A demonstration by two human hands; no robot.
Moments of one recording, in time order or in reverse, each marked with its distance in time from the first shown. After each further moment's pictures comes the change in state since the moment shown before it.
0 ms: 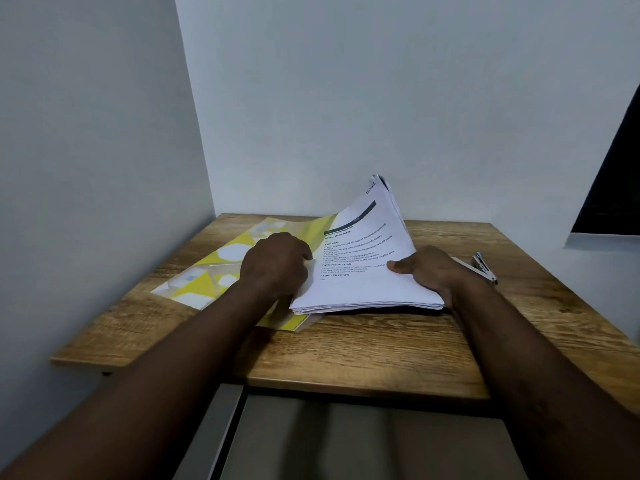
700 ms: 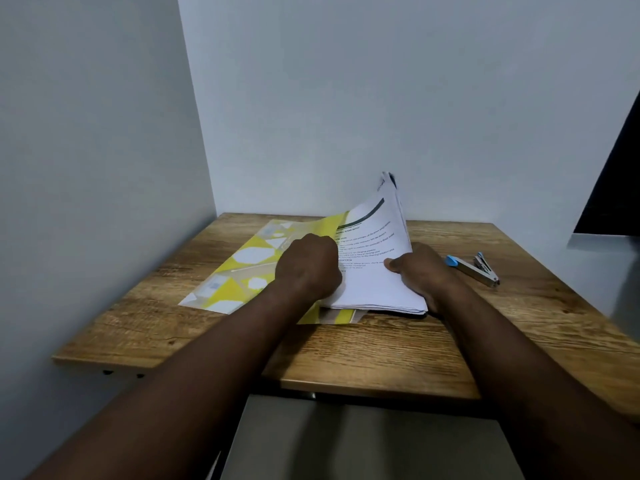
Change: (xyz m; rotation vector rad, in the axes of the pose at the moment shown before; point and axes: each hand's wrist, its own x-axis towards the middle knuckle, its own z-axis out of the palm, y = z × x) left_hand -0.007 0.058 -0.002 0.023 -0.038 -0.004; right_hand -0.010 -0.006 0.025 -0.020 0.151 -0.027
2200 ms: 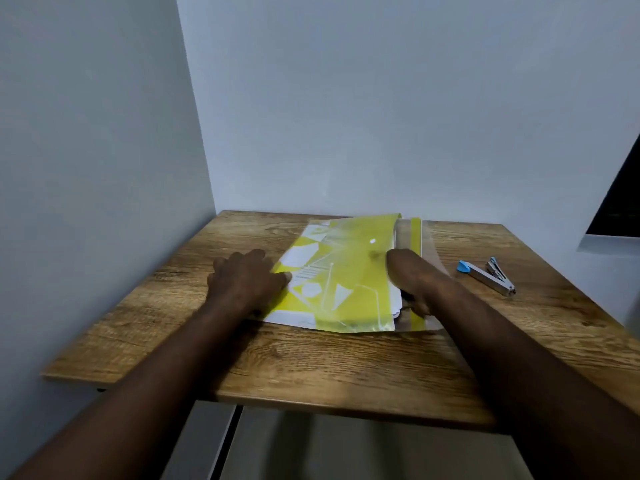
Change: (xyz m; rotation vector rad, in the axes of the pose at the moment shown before) left_hand -0.002 -0.106 0.003 -0.114 -0.161 -0.388; right_hand -0.004 -0.032 0.031 -0.064 -0.113 0.144
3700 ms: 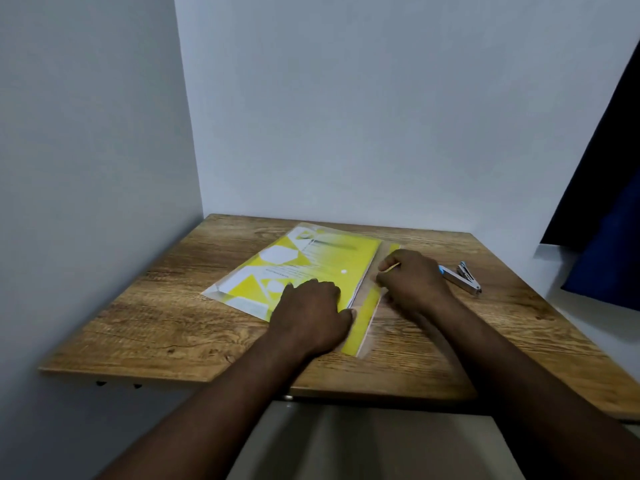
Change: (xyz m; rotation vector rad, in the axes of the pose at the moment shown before) left_hand -0.084 0.061 0.034 -0.048 0.023 0.498; right_hand -0.033 0.023 -0.020 -0.315 0.297 -0.255
